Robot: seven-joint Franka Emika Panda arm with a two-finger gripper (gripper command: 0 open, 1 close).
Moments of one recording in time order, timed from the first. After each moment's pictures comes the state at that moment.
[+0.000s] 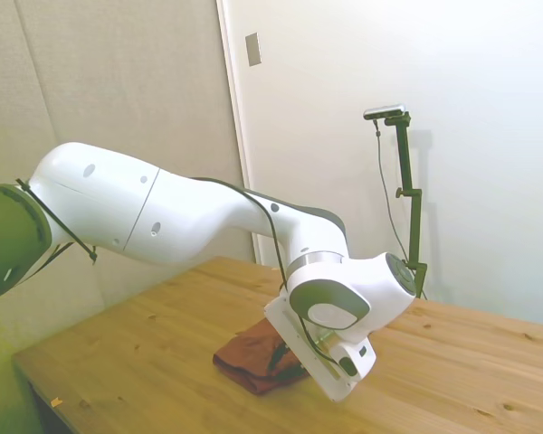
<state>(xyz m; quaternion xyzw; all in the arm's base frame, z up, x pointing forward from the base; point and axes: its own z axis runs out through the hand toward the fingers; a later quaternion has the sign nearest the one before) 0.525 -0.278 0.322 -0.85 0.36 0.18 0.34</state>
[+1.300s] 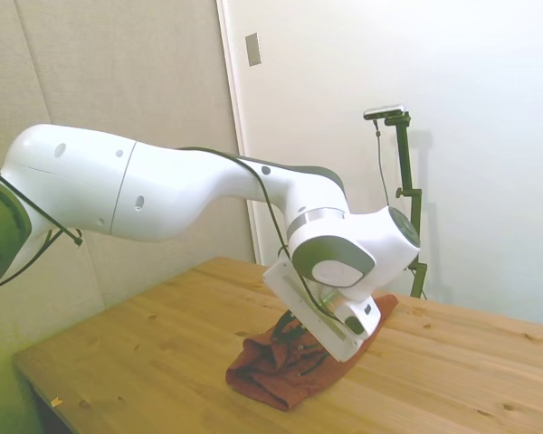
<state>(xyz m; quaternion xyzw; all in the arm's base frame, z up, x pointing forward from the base) 0.543 -0.266 0.401 -0.87 0.31 0.15 0.35</state>
